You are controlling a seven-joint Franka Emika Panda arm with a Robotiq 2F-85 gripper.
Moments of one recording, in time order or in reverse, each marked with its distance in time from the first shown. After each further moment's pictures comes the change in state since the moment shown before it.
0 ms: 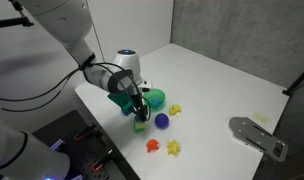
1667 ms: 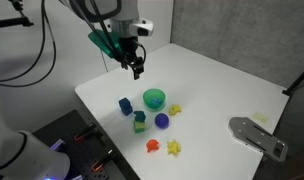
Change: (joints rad) arm -0.072 -0.605 0.061 0.134 0.308 -0.686 -0.155
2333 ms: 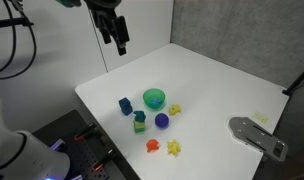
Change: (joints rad) arm -0.038 -0.292 -0.009 0.112 -0.066 -0.341 0.003
